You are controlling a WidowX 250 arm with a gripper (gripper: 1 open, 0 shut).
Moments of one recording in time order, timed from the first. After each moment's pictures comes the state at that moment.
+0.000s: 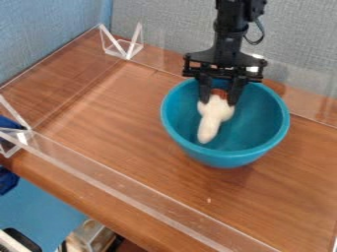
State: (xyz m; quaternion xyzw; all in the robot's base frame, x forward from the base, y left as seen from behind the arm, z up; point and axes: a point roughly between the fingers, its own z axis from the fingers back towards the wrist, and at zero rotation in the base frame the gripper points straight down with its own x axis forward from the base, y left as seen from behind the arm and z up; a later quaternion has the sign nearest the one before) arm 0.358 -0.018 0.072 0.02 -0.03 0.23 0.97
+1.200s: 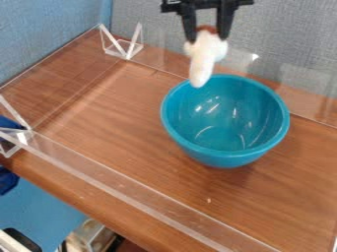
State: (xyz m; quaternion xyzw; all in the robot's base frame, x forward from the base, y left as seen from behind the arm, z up) arm 0.340 0.014 0.168 -0.03 -0.07 0.30 0.95
